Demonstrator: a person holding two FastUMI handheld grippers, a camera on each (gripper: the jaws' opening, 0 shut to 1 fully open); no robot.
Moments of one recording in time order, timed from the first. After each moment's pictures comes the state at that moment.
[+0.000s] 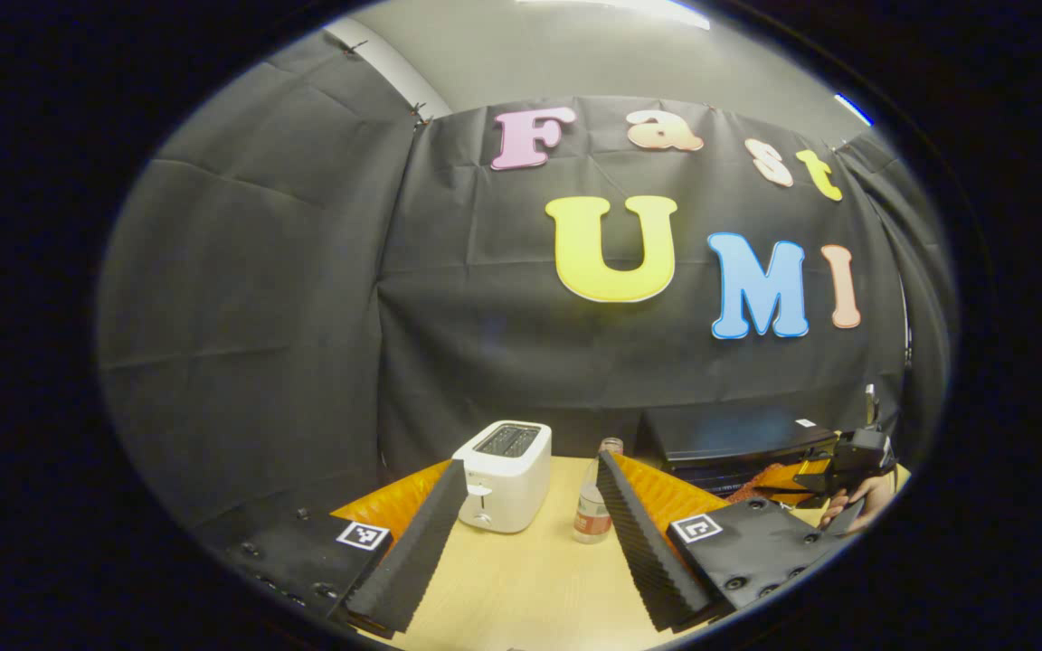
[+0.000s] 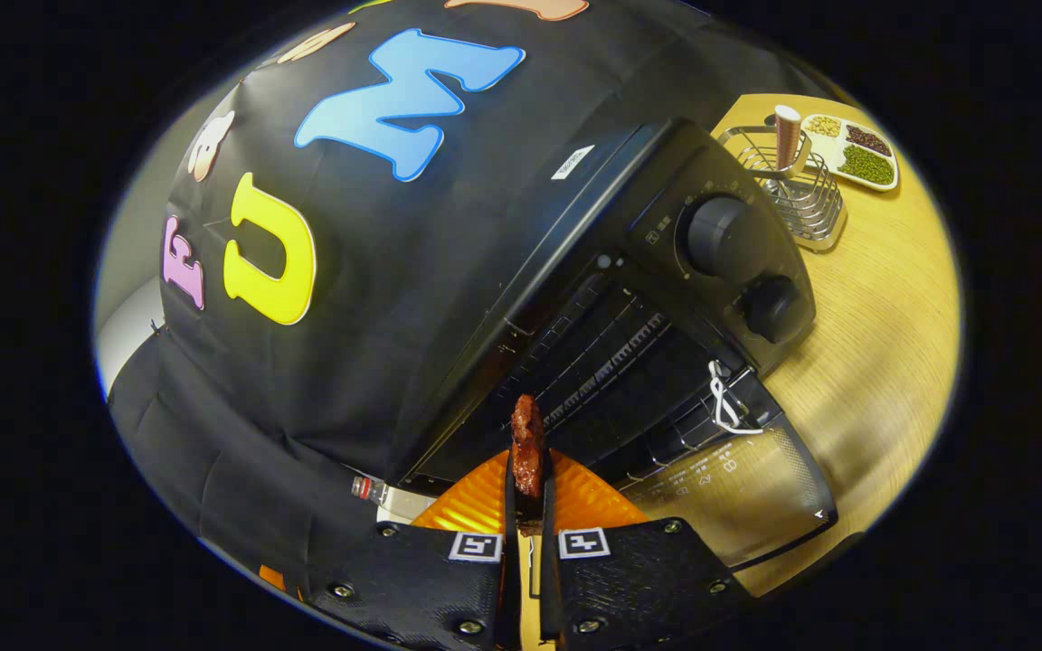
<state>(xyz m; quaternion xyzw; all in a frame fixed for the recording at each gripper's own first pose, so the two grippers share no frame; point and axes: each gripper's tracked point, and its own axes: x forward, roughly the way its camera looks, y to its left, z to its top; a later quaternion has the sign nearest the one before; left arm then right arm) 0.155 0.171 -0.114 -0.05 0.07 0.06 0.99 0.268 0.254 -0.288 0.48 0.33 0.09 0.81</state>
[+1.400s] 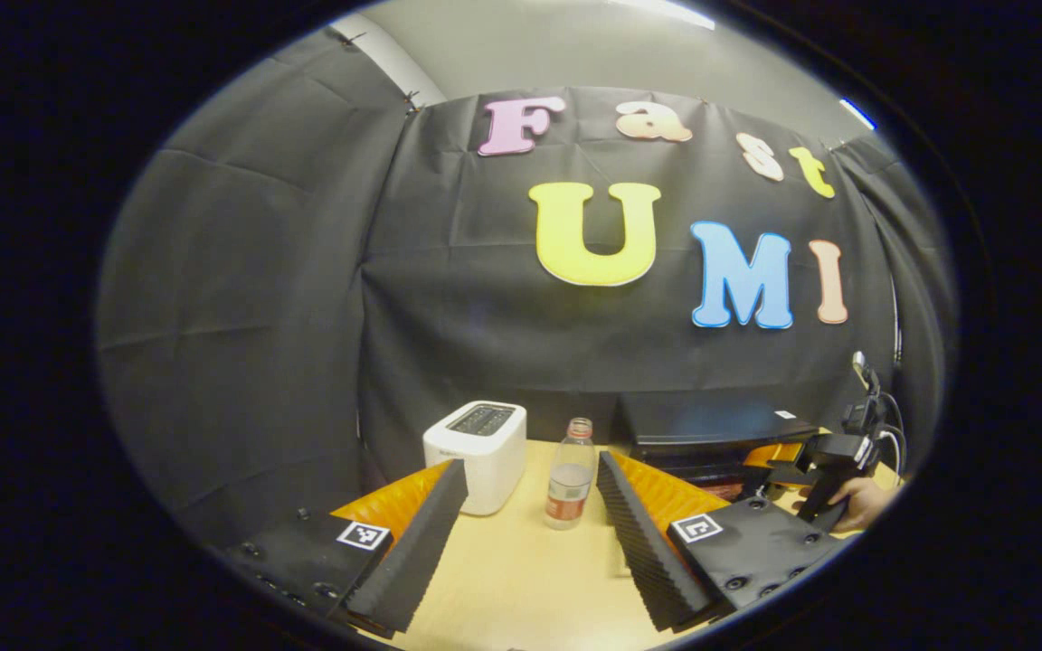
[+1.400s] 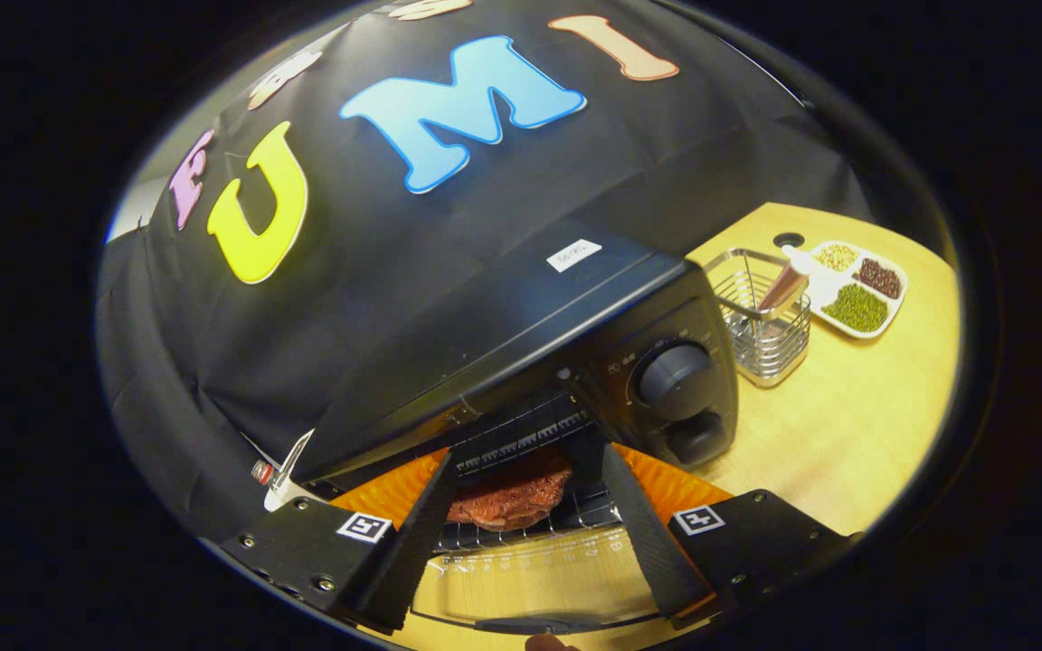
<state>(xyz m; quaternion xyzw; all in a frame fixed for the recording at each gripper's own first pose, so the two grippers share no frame) 0.144 0.121 -0.124 -0.07 0.10 0.03 0.99 0.268 0.184 -0.286 0.29 0.30 0.03 0.91</state>
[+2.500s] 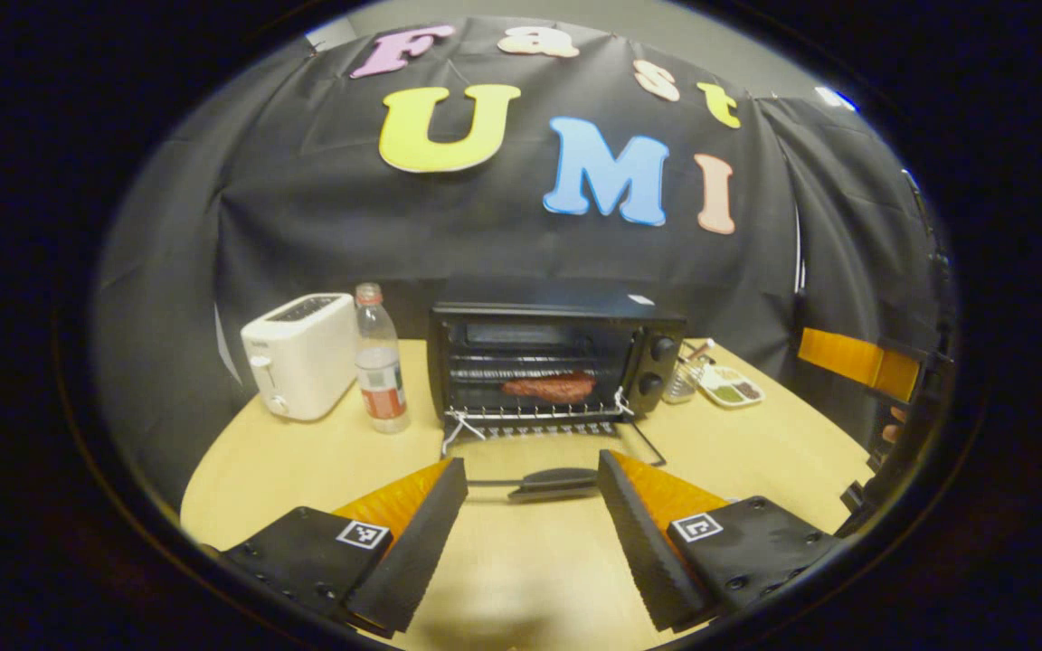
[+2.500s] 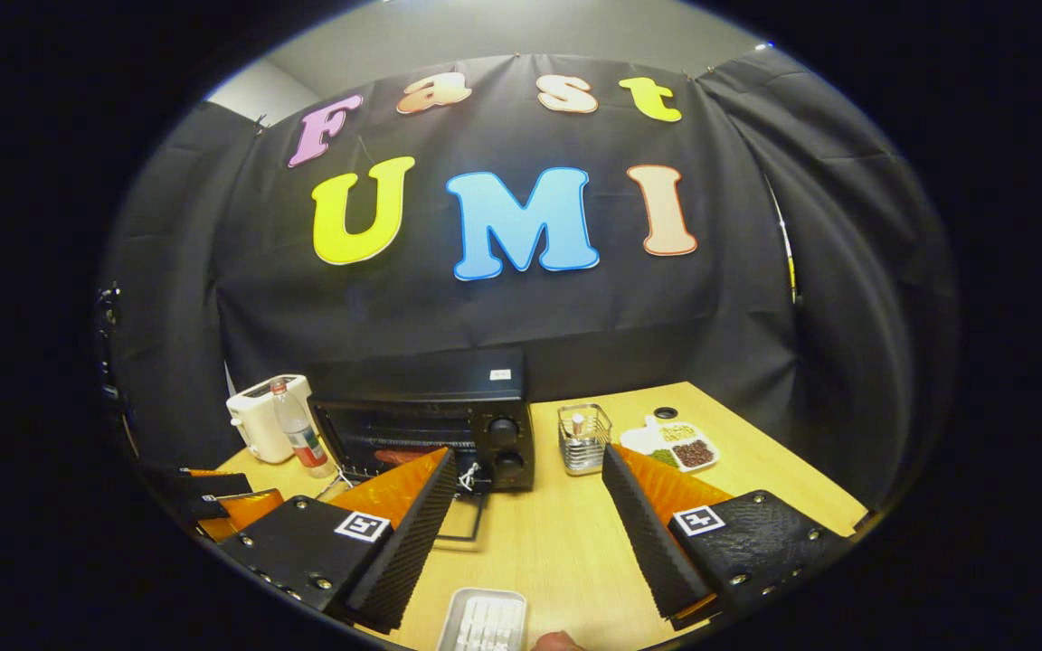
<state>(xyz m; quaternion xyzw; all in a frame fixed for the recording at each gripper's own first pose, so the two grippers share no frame) 0.110 -0.084 -0.237 -0.06 0.26 -0.16 0.95 0.091 0.045 -0.173 0.05 0.18 0.00 0.98</state>
